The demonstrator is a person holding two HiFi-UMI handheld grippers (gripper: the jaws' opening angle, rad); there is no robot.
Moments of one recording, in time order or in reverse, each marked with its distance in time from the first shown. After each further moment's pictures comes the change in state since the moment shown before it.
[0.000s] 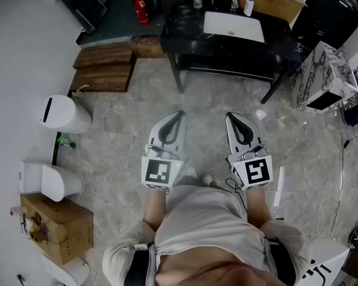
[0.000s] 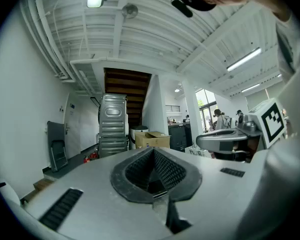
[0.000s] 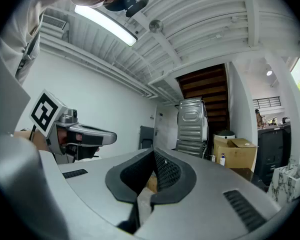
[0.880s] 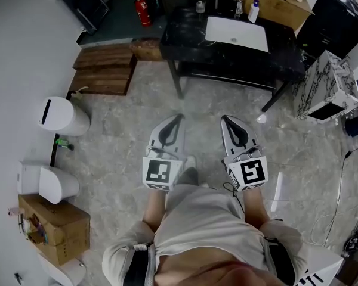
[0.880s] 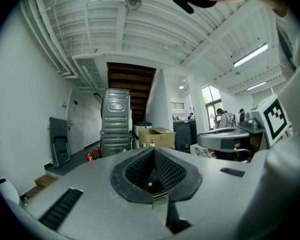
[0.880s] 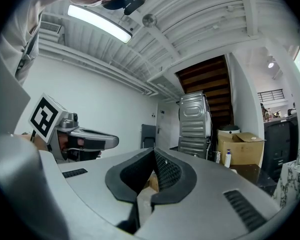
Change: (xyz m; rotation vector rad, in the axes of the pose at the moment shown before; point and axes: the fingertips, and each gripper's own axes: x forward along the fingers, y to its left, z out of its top) left arm 0.065 0.024 -0.026 -0.026 0.034 0.030; right arm 0.056 -0.036 -0.028 0.038 0.024 0.034
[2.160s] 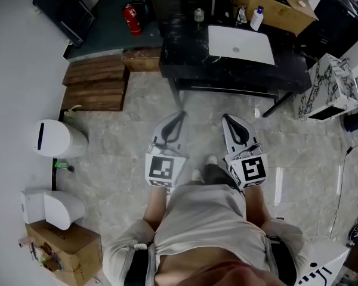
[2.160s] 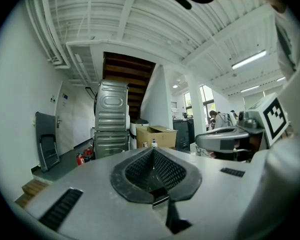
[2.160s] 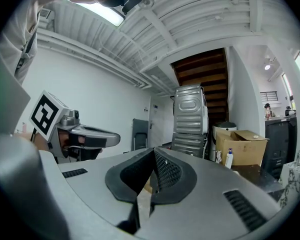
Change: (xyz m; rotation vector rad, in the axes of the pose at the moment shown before) left arm 0.125 0.123 -0.009 -0.002 0.022 -0.111; right arm 0.162 -0.038 -0.017 -0.002 0.068 -0.093
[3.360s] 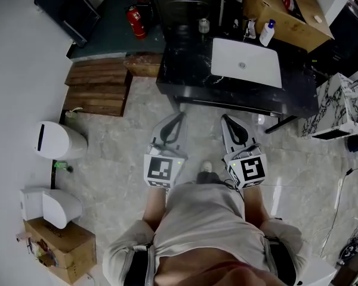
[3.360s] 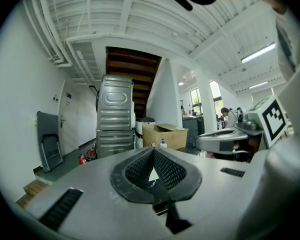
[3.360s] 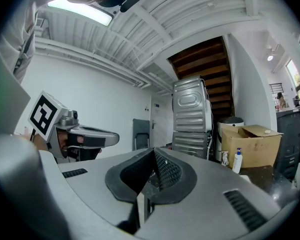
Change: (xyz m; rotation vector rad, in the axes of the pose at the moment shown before) left arm 0.127 0.039 0.001 -0.005 0.022 0.069; right arm 0.102 -0.098 -0.017 0.041 0.001 0.066
